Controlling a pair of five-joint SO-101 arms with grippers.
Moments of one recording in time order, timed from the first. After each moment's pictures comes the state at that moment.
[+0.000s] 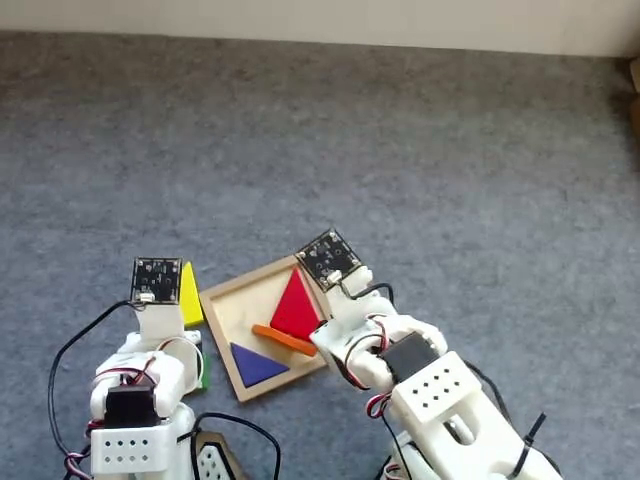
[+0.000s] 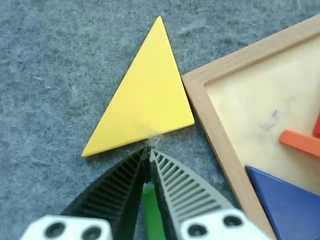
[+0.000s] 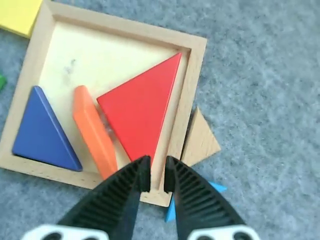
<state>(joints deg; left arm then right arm) -9.5 -102.3 96.0 74.4 3.4 -38.2 -53.3 70.0 48.0 8.3</state>
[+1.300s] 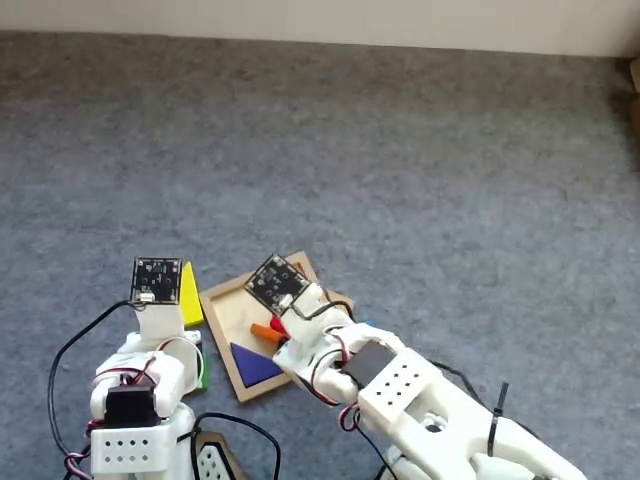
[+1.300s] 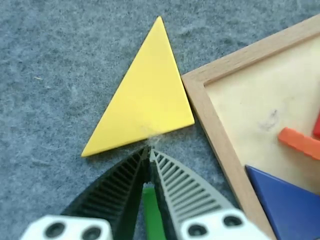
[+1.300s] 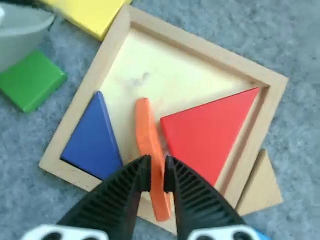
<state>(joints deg) -9.5 -102.3 96.0 74.4 3.4 -50.9 -41.6 70.8 34.3 8.1</state>
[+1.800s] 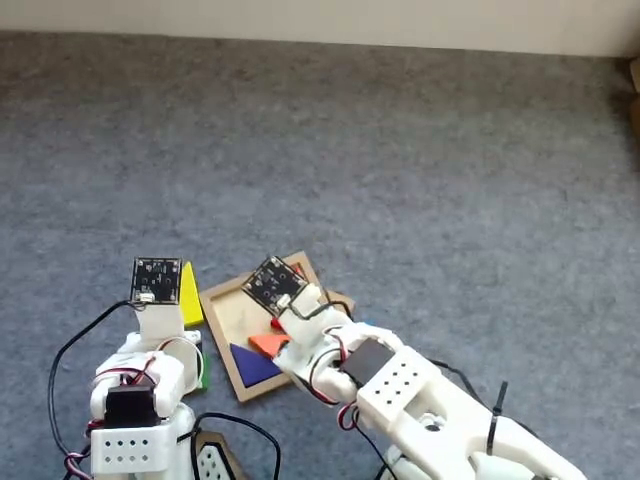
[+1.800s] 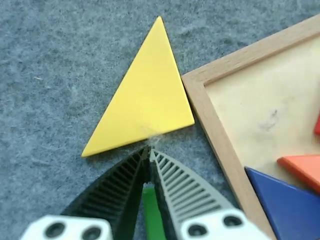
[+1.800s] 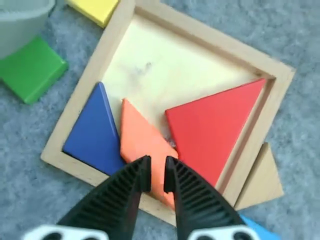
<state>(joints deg) -9.5 -102.3 96.0 74.4 3.4 -51.0 -41.4 68.0 38.5 8.2</state>
